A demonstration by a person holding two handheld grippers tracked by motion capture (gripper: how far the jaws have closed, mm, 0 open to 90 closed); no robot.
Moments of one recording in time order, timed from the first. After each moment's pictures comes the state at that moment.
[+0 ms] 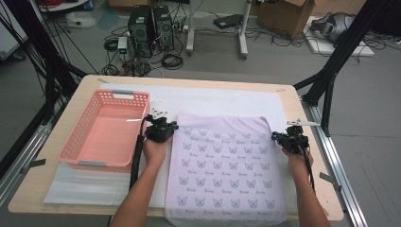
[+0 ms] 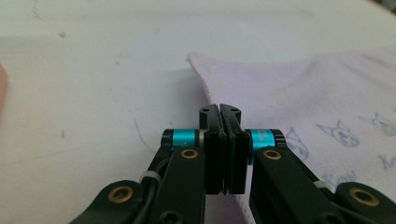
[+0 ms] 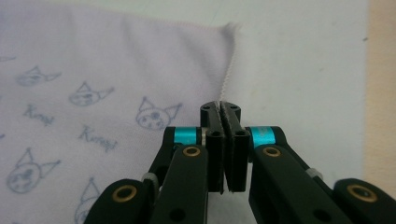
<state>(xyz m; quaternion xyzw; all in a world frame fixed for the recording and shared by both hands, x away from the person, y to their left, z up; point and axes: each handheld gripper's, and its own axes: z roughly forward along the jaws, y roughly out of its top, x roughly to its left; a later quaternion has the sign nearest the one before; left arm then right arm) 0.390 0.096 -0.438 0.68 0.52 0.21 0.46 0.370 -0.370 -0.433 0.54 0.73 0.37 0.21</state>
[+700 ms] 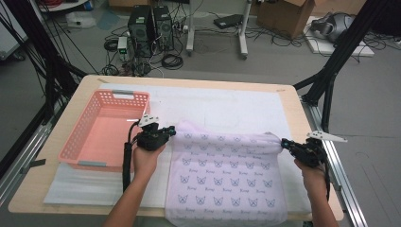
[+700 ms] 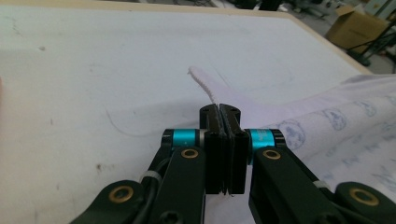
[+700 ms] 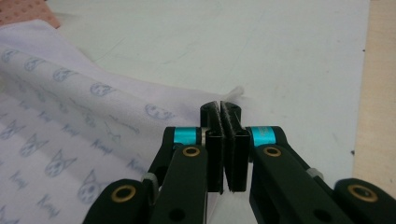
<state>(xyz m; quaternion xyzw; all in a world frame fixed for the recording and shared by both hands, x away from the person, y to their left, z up) 0.333 0.114 -0.409 0.70 0.48 0.15 0.51 0.302 -0.390 -0.410 0.50 0.71 0.46 0.18</state>
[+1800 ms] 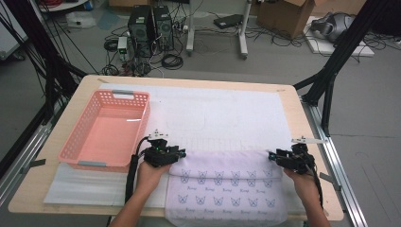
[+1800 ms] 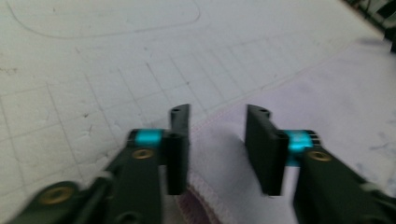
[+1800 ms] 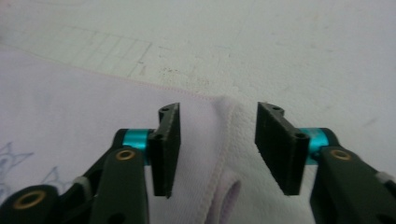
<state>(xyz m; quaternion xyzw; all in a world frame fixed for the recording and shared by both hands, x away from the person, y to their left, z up) 0.320 0.092 -0.447 0.76 0.47 0.07 0.45 0.307 -0.362 -0.433 0.53 0.75 0.38 0.12</state>
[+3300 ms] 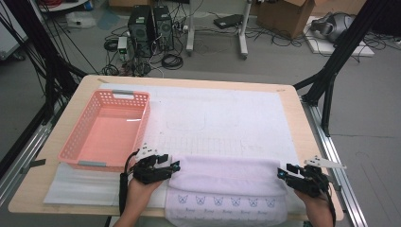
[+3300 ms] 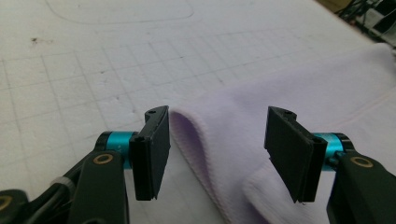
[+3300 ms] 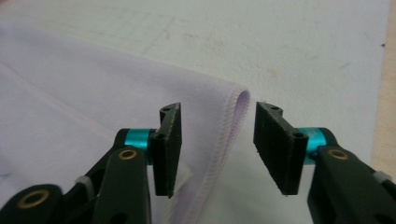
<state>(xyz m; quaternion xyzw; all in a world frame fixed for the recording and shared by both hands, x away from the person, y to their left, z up) 0.276 0.114 -0.450 0.73 0.46 0.10 0.49 0.243 -0.376 -0.434 0.52 0.74 0.40 0.16</state>
